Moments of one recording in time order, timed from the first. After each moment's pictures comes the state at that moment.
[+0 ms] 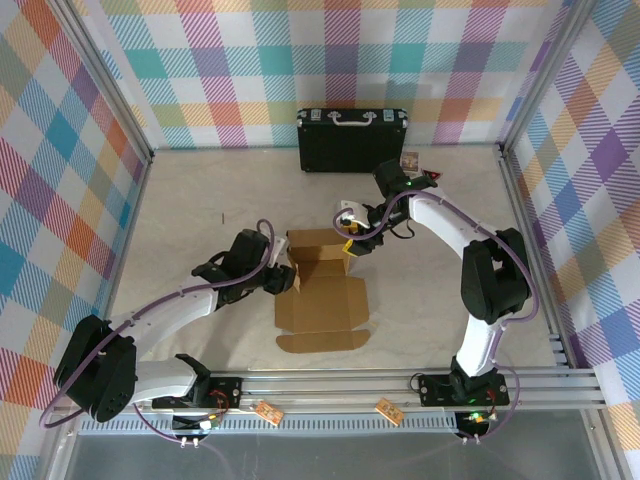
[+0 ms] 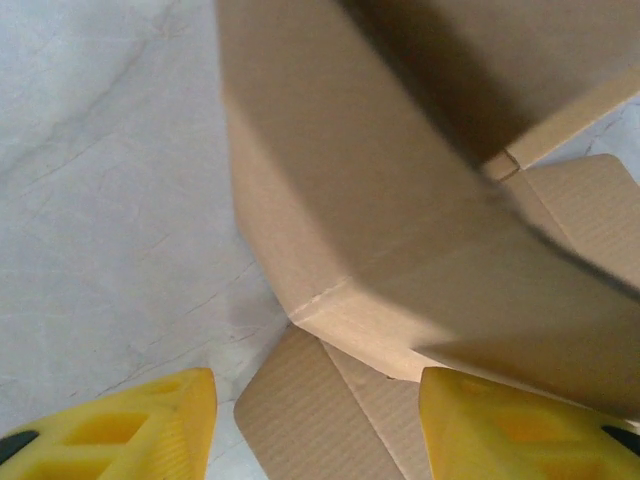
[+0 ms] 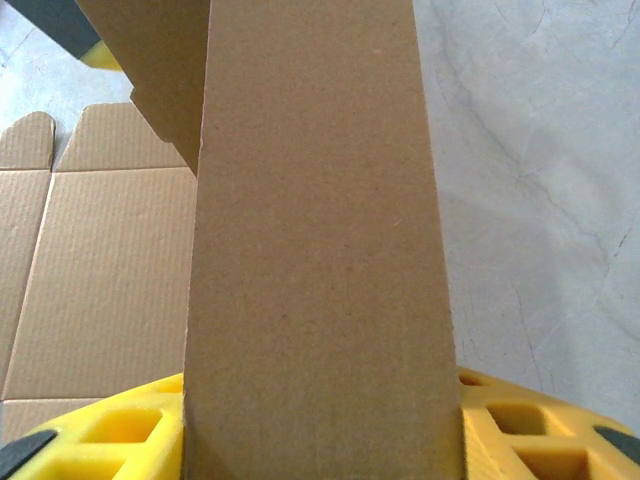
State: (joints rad) left arm -0.58 1.23 0.69 -0.29 0.06 -0.14; right arm 0.42 1.83 1.46 -0.86 -0.71 -1.10
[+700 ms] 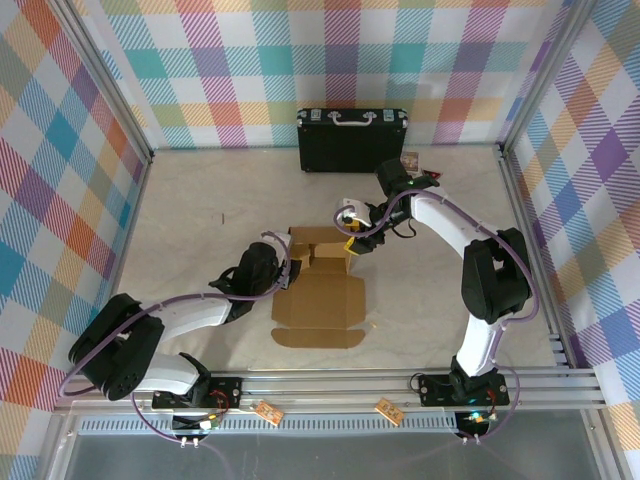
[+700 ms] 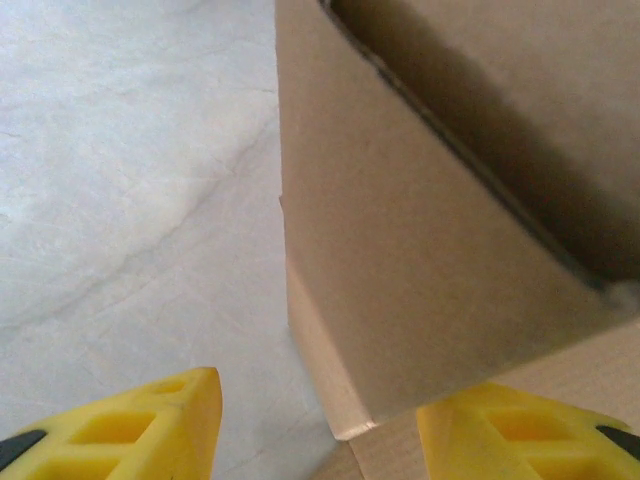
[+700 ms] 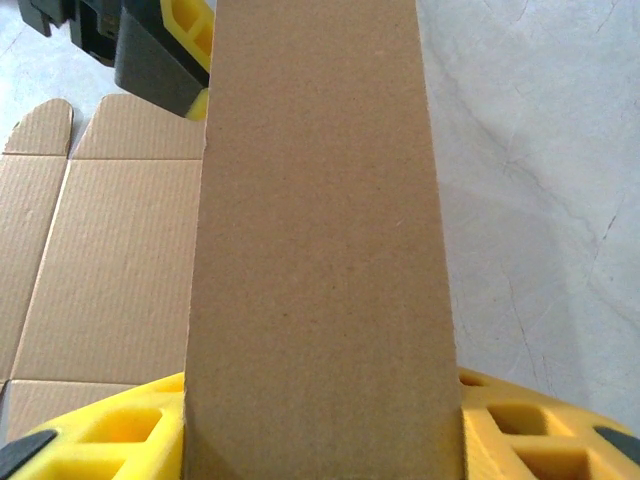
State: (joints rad) left arm -0.64 1.37 0.51 0.29 -0.18 -0.14; right arm 0.42 1.83 1.46 -0.86 -0.71 -1.07
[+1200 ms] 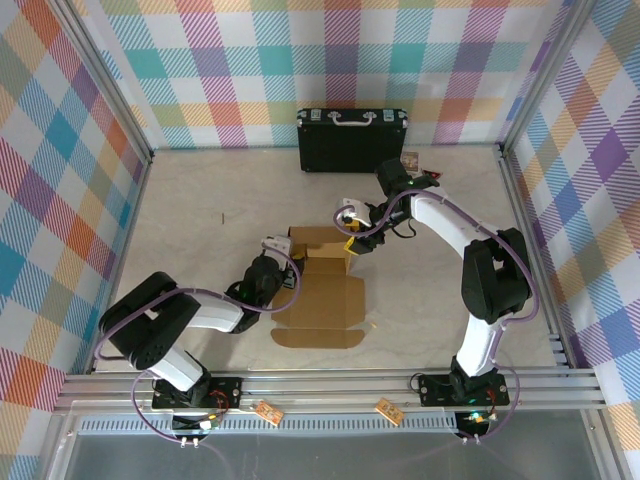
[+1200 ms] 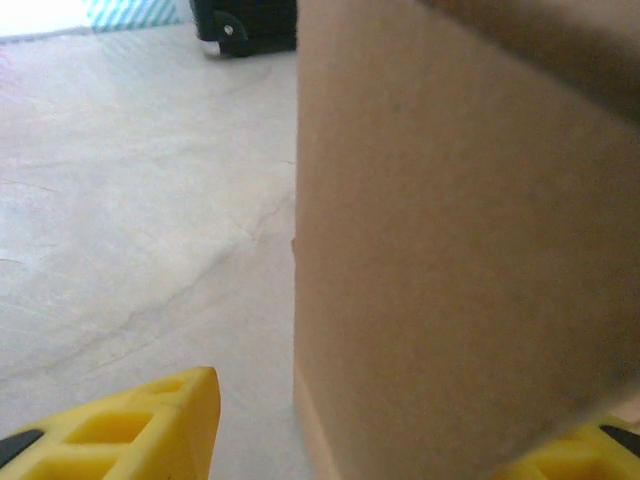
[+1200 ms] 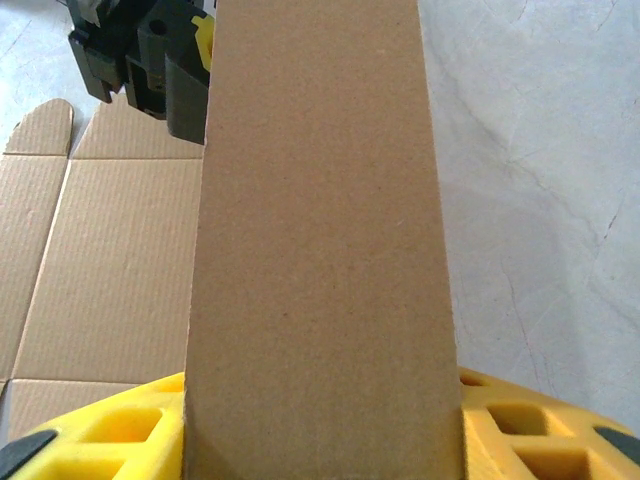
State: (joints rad) left arm -0.69 1.58 0.39 0.83 -0.33 -0.15; right arm 0.42 1.83 1.46 -0.86 -0.71 -1.07
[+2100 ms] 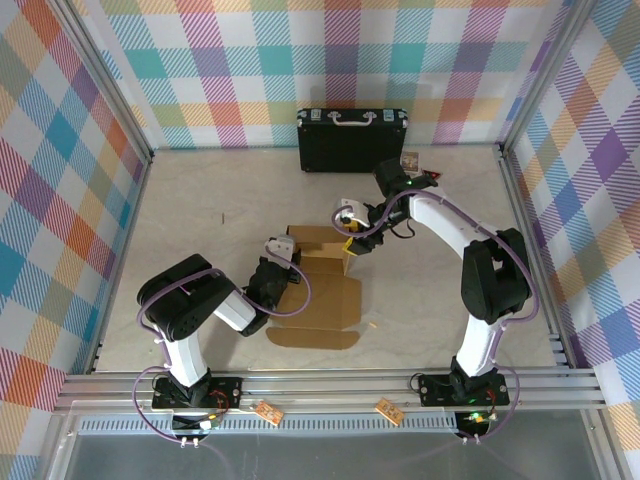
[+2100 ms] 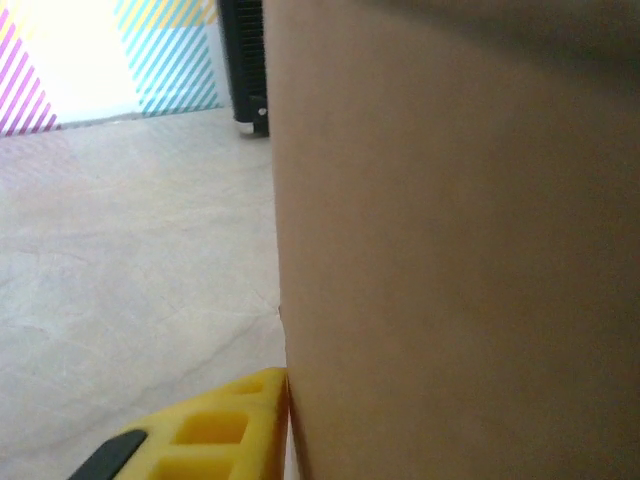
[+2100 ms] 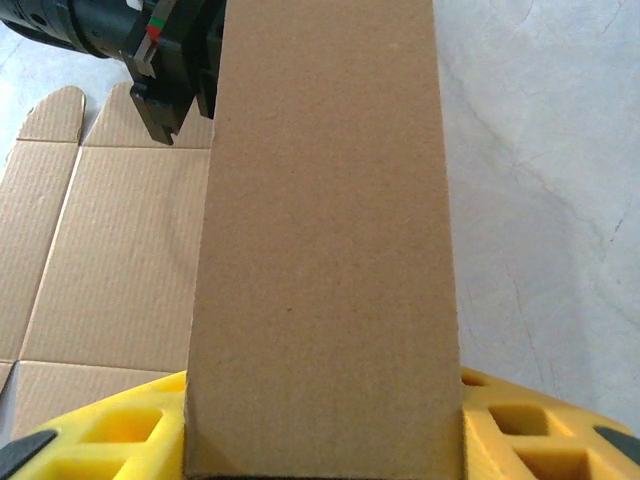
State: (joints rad) left arm -0.70 1.80 0.40 1.20 -0.45 -0.07; right arm 0.43 1.83 1.47 -0.88 -0.70 -1.06
